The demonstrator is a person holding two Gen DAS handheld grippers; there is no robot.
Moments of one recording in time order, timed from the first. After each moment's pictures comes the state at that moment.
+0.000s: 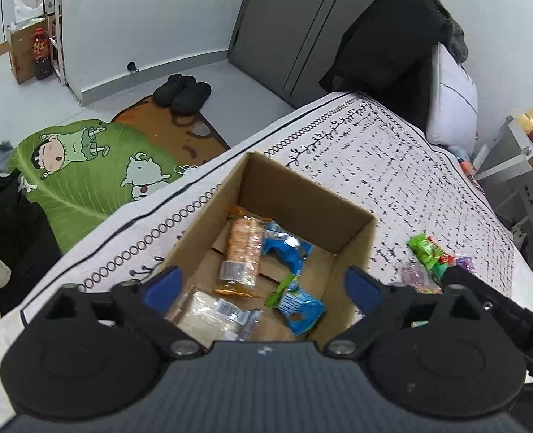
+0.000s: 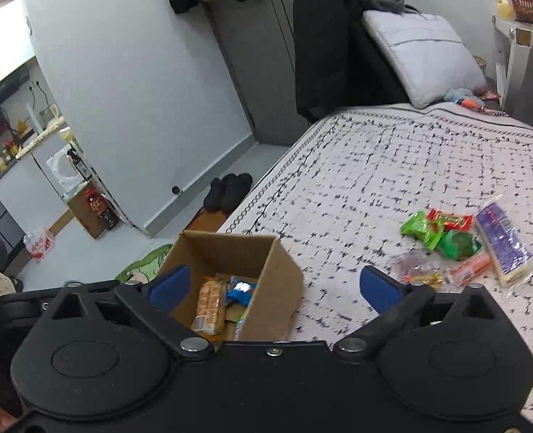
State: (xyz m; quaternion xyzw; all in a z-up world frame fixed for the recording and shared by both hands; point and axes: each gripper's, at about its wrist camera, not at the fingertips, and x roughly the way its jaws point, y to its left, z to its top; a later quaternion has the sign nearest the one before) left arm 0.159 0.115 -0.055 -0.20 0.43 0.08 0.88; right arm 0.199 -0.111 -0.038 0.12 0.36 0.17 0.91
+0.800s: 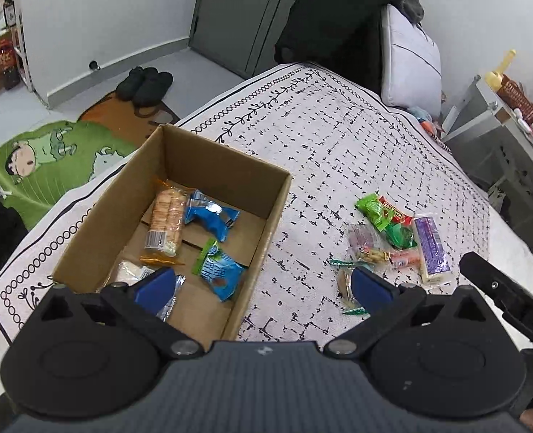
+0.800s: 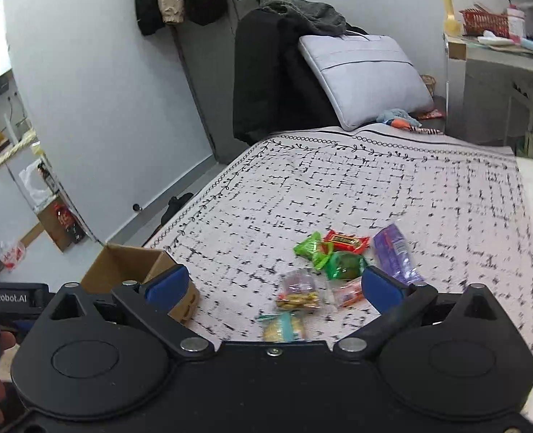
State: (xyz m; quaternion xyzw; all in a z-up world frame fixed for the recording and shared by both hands) left arm 0.162 0.035 -0.046 -0.17 0.46 0.03 0.87; right arm 0.198 -0.224 -0.046 0.10 0.33 0.13 0.93
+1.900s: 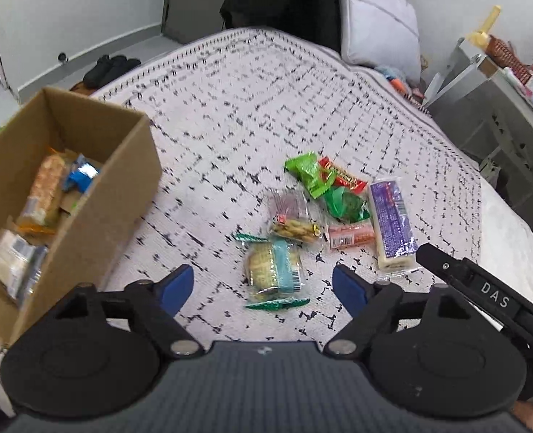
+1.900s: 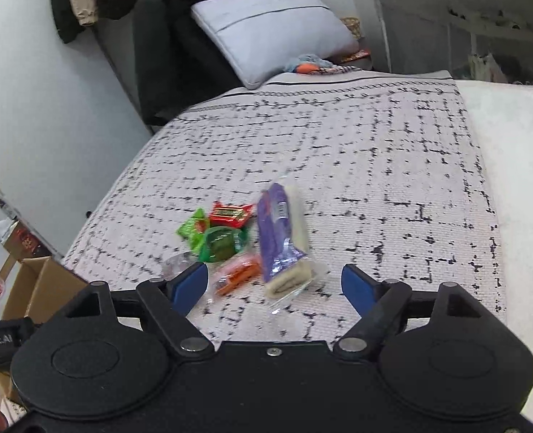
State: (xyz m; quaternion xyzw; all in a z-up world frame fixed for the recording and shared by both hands) left arm 0.206 -0.093 -0.099 -0.16 0.47 0.02 0.87; right arm 0.244 -0.322 -0.128 0.17 0.39 0.05 0.90
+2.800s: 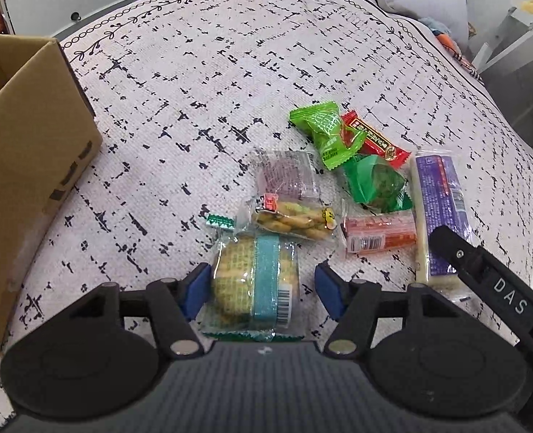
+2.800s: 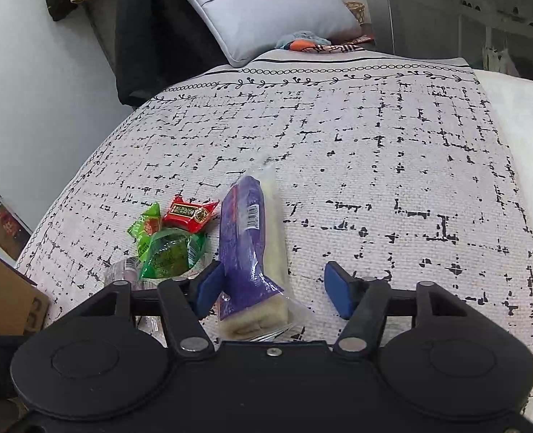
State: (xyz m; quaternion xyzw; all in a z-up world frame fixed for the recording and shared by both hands) left arm 0.272 -0.133 -0.170 -0.16 0.53 0.08 0.83; right arm 0.296 -0.320 -0.176 0.14 0.40 0.06 0.90
